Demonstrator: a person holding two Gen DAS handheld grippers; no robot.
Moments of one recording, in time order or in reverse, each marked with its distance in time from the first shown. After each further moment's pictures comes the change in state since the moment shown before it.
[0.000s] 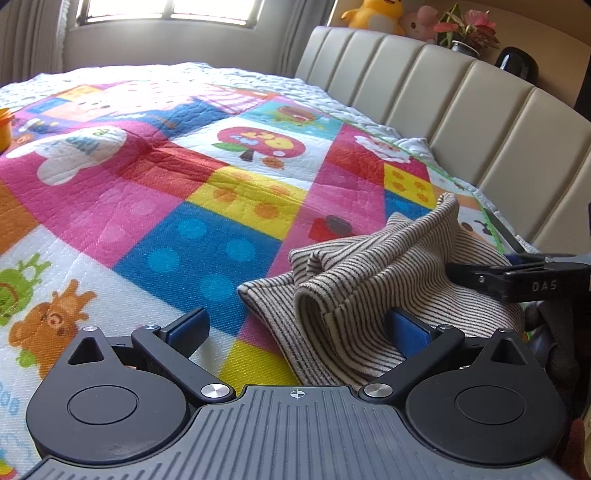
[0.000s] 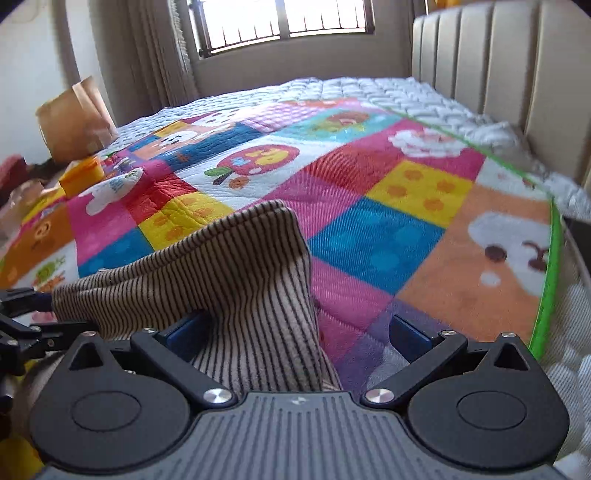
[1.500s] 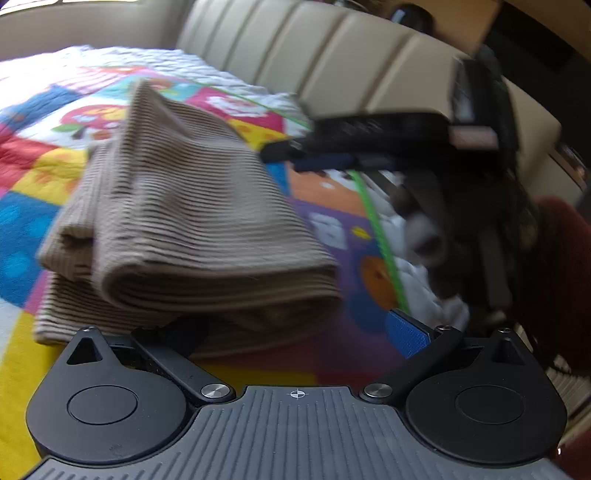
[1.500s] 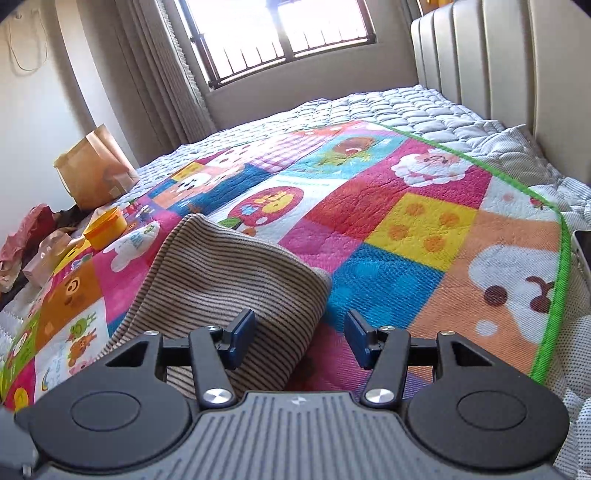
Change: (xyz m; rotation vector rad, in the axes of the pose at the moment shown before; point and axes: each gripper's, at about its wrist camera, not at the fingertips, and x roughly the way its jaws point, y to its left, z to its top) left arm 0.001 -0.101 -0.016 0.147 0.092 -0.343; right arm -0.020 -0.032 0.035 0.068 -0.085 0.099
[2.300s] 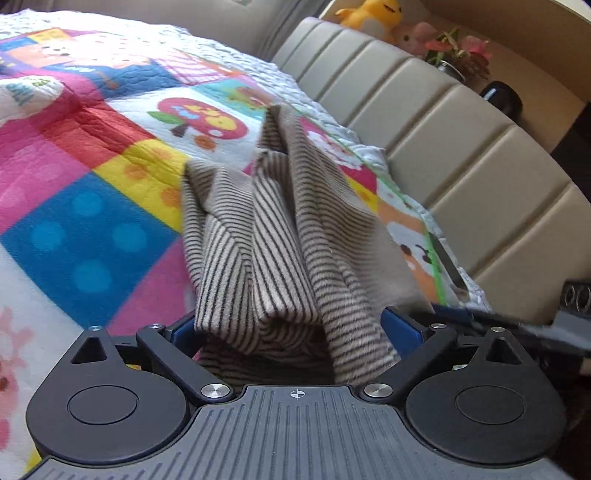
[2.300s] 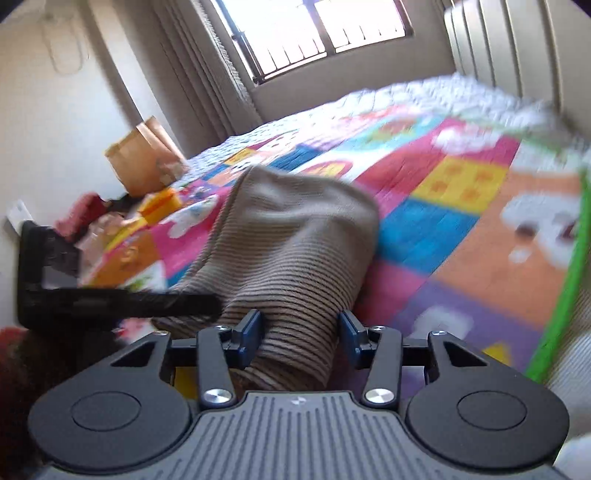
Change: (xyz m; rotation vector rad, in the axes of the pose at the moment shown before) left arm 0.012 0.070 0.014 -0.293 -0.093 0.102; right arm -0.030 0.004 -0.043 -0.075 -0.001 0.111
